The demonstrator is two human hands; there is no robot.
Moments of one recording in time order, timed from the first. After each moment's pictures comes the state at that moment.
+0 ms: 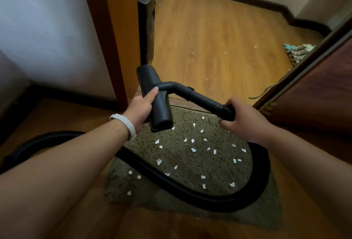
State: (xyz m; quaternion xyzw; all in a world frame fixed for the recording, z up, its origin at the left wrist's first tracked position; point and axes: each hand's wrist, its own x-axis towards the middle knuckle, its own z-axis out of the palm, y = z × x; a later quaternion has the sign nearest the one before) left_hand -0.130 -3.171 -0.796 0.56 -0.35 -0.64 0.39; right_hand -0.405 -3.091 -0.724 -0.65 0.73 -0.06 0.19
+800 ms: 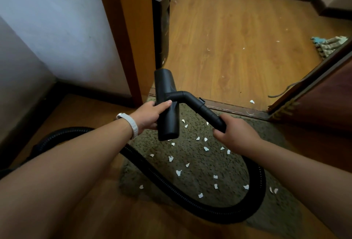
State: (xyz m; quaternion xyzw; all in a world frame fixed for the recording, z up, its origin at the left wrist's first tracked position) left_hand -0.114 -3.154 -0.798 0.60 -0.42 -0.64 0.24; right_hand -0.374 -3.085 -0.777 -0.67 0.71 -0.03 0.21
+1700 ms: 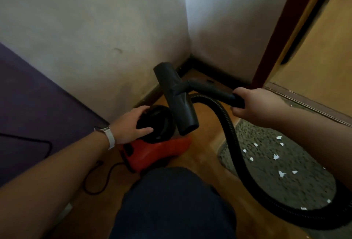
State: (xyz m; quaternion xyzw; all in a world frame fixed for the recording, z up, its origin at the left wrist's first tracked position) left_hand 0.253 -2.893 -0.770 0.78 -0.57 -0.27 0.04; right_hand -0.088 -3.076 -0.728 -0.90 0.42 0.01 0.14
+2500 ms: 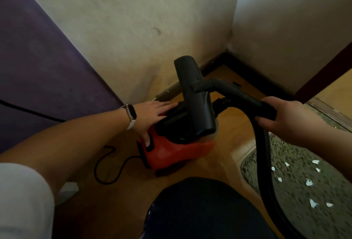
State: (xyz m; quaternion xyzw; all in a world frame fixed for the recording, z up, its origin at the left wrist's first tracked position) left_hand 0.337 -2.907 -0.819 0.55 -0.78 -0.13 -0.26; right_hand -0.024 -3.068 -0.739 -0.88 0.42 0.04 0.20
